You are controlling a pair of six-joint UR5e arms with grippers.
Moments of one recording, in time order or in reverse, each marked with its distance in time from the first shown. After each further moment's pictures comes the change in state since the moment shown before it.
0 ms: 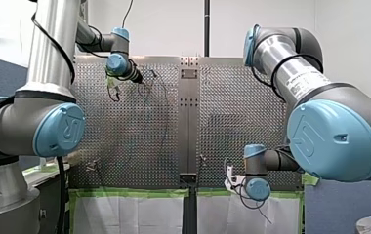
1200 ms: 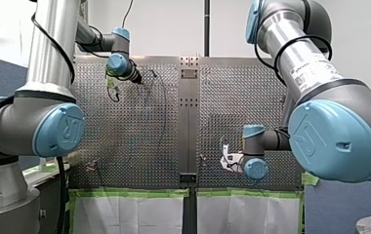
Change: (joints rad) left arm -0.006 0.000 0.000 -0.009 -0.034 -0.014; right arm 0.016 -0.154 0.040 -0.033 -0.044 -0.041
